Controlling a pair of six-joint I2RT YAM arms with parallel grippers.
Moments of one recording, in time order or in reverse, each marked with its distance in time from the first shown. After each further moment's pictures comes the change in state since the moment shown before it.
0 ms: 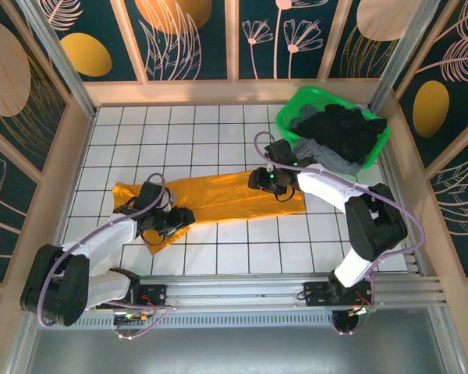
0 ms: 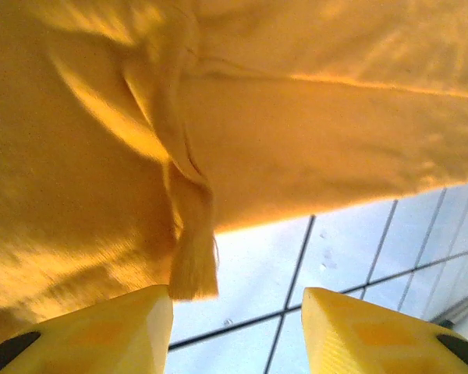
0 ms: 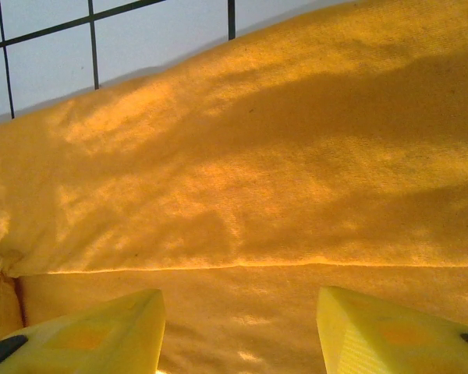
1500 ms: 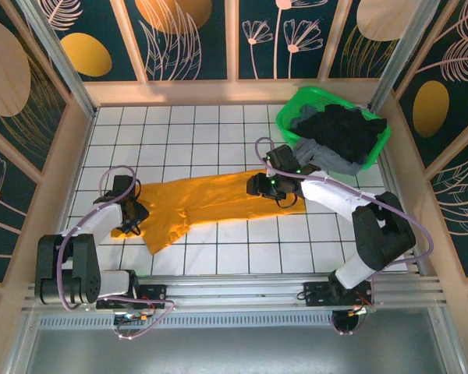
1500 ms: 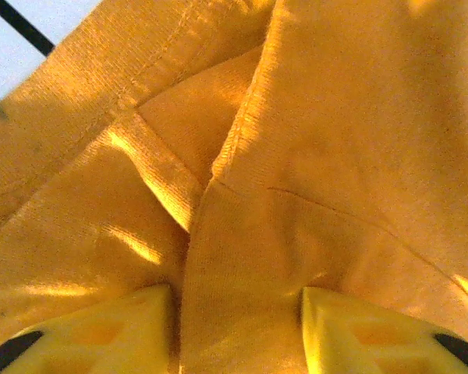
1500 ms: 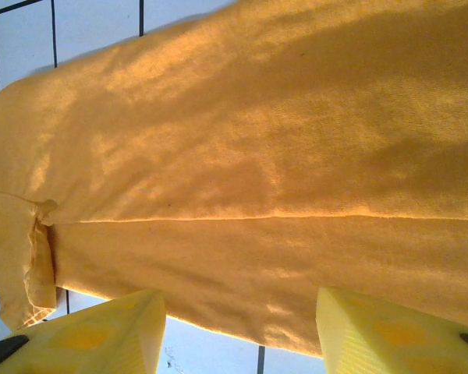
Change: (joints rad) left arm 0.359 0.126 0.079 -0.148 -0.599 0.032; right arm 0.025 -0.083 -0.080 0.034 -0.071 -0.011
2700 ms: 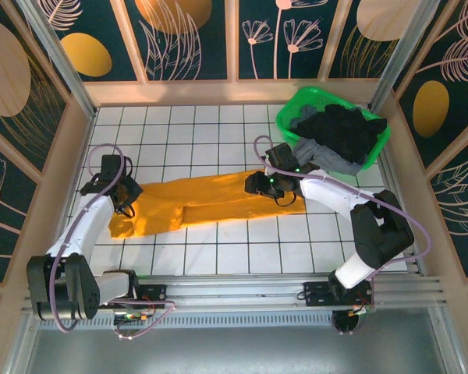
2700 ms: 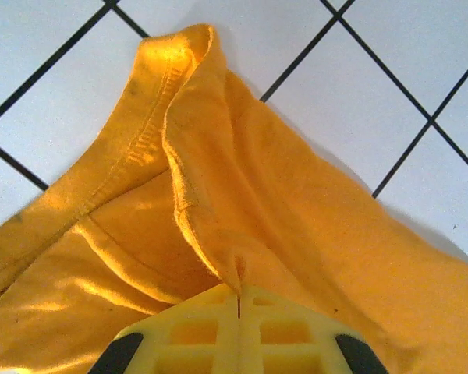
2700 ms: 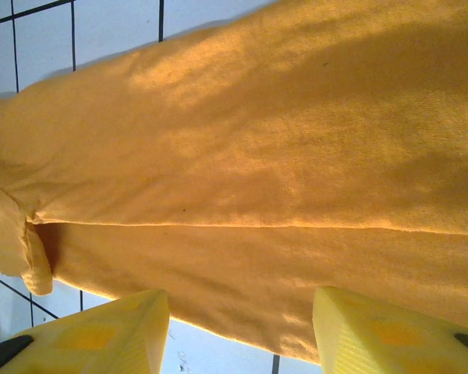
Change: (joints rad) left arm 0.001 -0.077 0.255 -0.155 -0.001 0.021; right arm -0.001 0.017 0.016 0.016 -0.026 0.000
